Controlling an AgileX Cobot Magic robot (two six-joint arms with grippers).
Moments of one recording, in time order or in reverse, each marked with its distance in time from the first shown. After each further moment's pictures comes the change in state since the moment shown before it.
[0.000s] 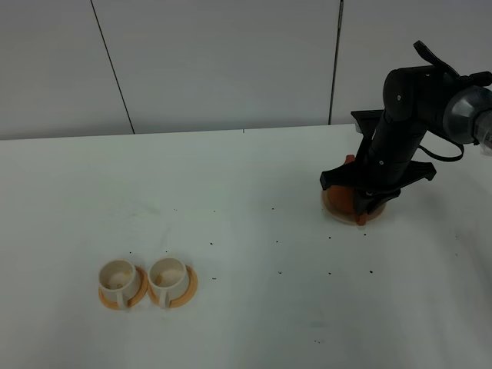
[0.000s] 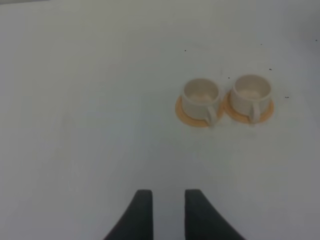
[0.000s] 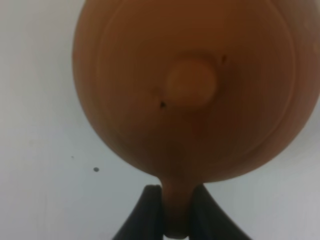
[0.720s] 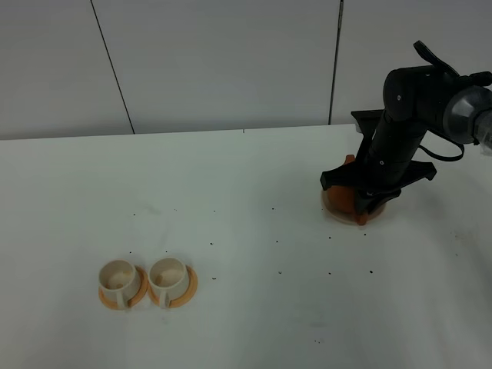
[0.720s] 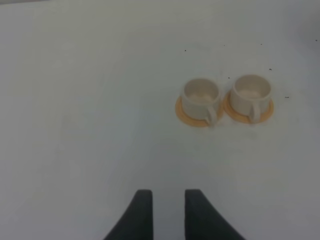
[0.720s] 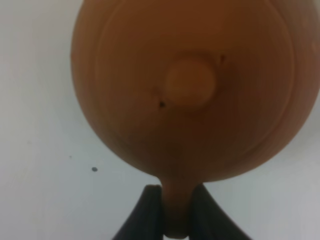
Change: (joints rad) left arm 0.000 0.000 0.000 0.000 0.000 0.000; right arm 0.000 0.000 0.000 -0.004 0.002 0.000
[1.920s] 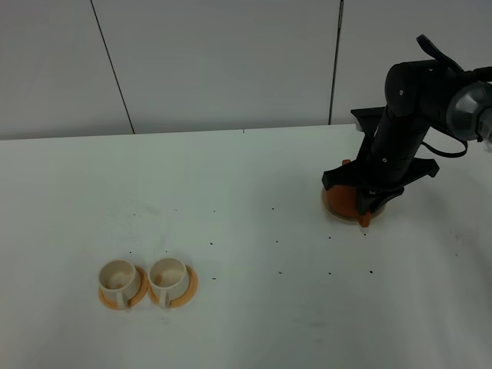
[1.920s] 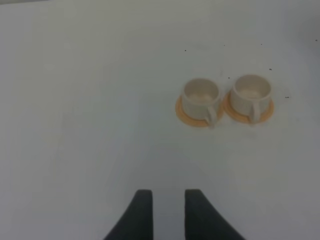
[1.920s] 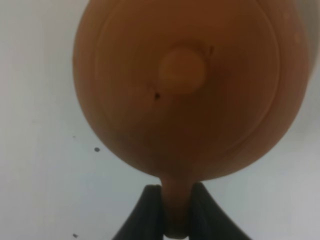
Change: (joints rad) left arm 0.000 0.000 0.000 0.000 0.000 0.000; right arm 0.000 -0.021 0.000 0.000 0.036 -0.029
